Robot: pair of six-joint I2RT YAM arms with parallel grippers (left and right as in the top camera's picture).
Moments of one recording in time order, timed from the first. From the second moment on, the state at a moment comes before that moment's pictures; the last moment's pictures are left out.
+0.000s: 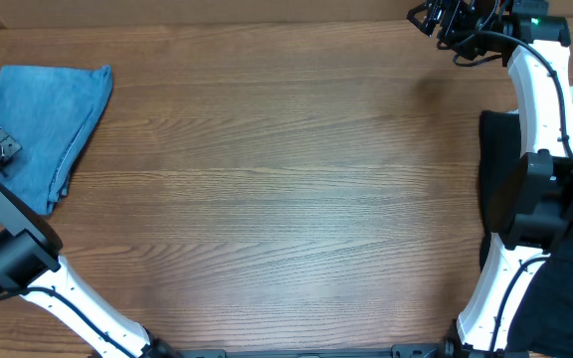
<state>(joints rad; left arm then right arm) 0.68 2.31 1.88 -0.69 -0.19 -0.17 -0.14 2.26 2.17 -0.76 -0.64 0.29</state>
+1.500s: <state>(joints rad) 0.77 2.30 1.90 -0.53 -0.12 -0.30 -0.14 2.26 2.17 -0.76 -0.64 0.29</state>
